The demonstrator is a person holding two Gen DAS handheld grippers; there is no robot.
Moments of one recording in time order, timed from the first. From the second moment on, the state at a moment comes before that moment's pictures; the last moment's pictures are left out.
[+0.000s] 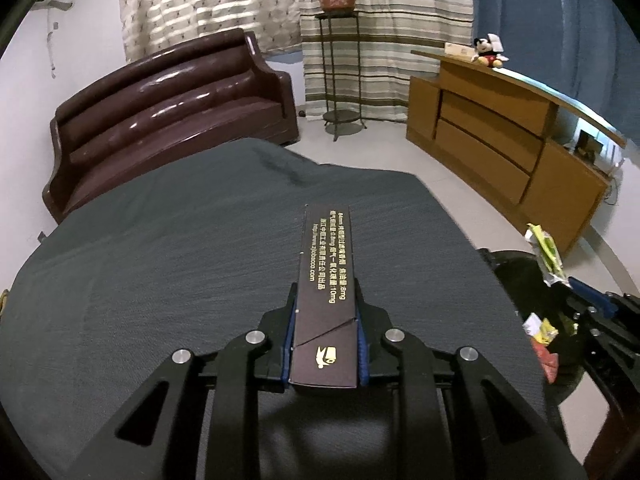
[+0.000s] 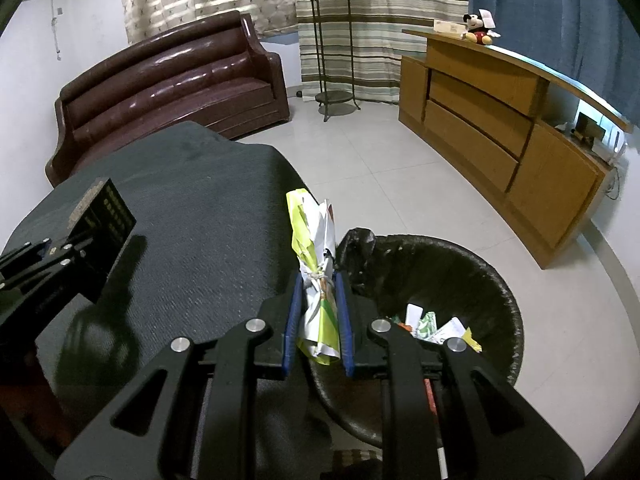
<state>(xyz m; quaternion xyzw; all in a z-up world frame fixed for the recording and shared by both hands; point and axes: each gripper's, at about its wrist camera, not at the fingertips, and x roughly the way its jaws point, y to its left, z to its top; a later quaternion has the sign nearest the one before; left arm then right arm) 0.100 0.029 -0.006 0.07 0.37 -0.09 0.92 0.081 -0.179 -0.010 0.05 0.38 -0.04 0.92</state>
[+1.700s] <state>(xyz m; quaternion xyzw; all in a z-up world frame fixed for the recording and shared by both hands) 0.085 -0.119 -0.026 0.13 0.36 -0.21 0.90 0.047 -0.282 -0.018 0.10 0.36 -0.14 0.92</state>
